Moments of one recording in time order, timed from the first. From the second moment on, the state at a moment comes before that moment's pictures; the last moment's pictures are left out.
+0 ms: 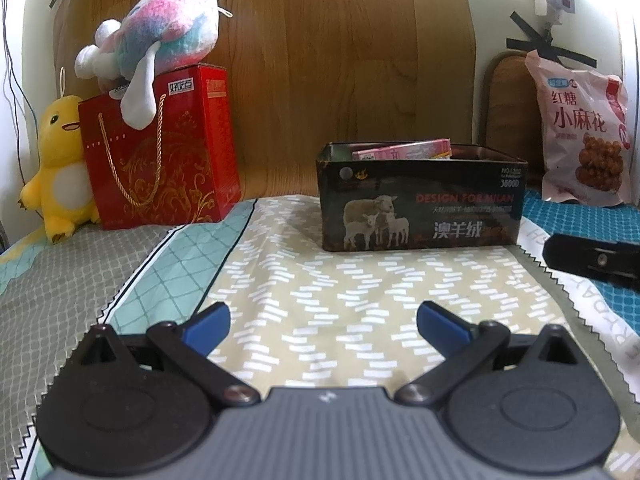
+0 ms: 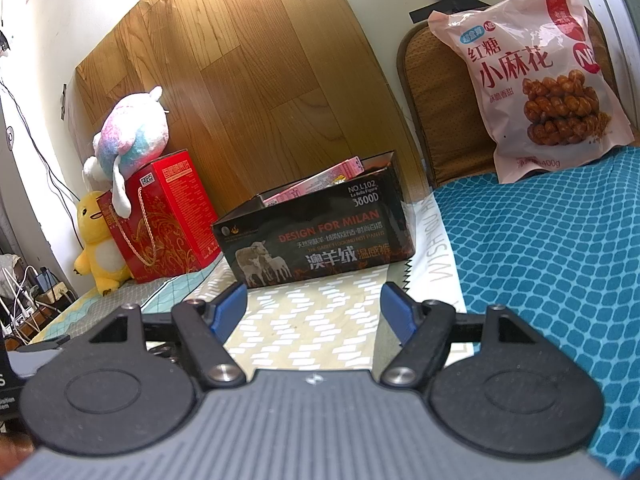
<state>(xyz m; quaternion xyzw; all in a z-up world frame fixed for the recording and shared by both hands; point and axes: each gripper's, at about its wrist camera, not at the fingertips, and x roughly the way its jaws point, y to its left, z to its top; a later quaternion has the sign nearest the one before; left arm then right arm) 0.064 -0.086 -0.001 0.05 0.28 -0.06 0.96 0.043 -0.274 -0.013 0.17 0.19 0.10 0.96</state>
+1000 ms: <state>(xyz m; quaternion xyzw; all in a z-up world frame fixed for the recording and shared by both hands) 0.071 -0.085 -0.004 0.05 0.30 -0.05 0.95 0.042 -0.274 -0.013 0.18 0.19 0.10 0.96</state>
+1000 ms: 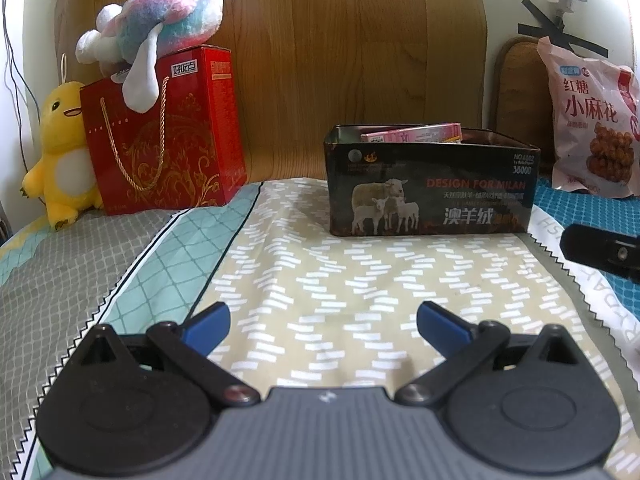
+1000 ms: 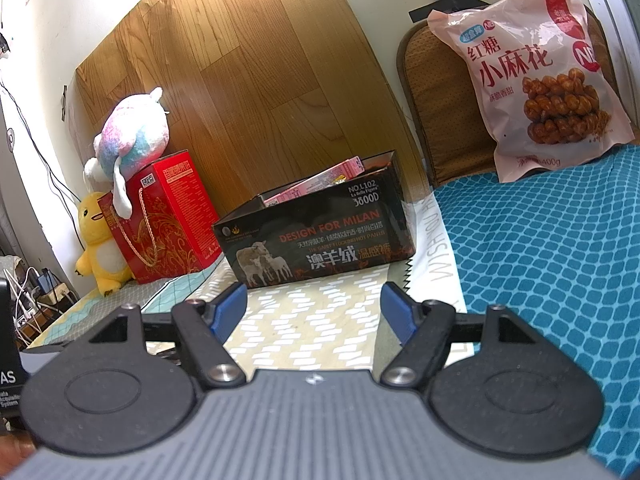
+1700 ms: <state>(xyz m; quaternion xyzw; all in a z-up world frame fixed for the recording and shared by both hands) 0.071 -0.082 -0.001 0.05 0.30 -0.05 0.95 0.041 -0.276 -0.013 0.19 0.19 0.10 0.96</state>
